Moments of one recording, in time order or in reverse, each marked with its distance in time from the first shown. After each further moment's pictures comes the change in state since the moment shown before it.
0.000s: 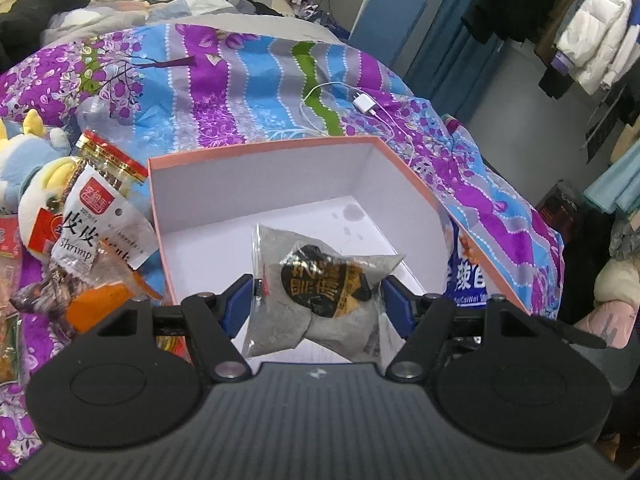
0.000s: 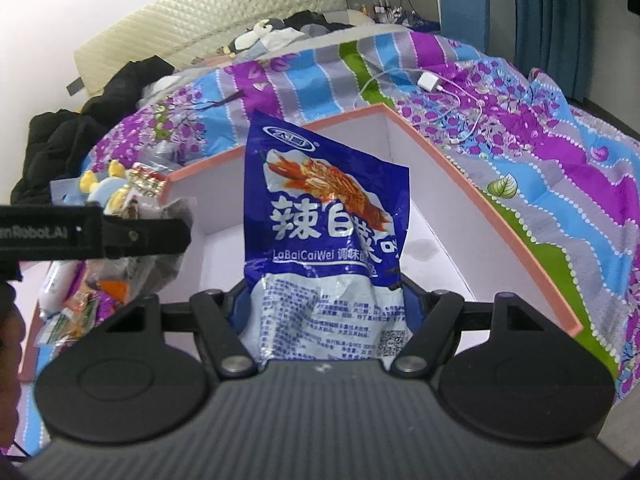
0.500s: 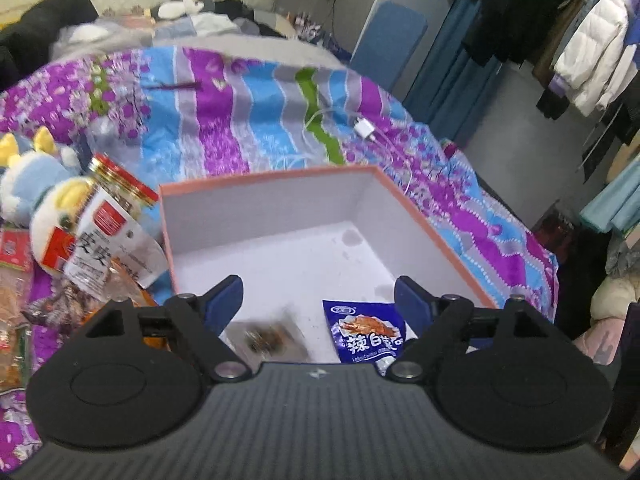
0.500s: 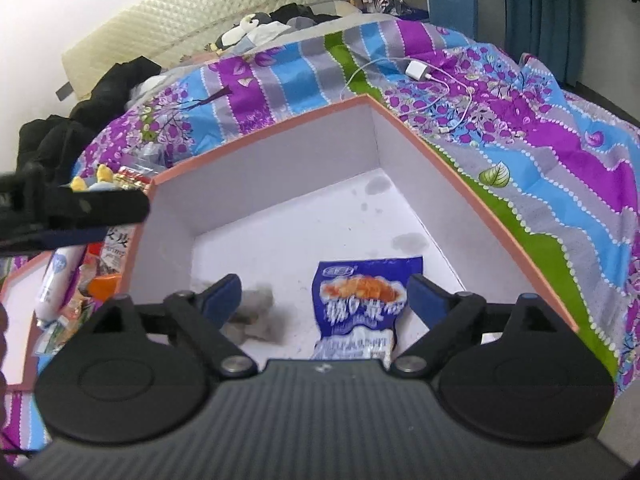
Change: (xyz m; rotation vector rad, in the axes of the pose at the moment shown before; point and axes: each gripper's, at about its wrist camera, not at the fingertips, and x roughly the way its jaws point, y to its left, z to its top) left arm -0.036 -0.001 0.008 -0.011 -0.079 -0.006; right arm -0.013 -0.002 0.002 0.029 0.002 -0.011
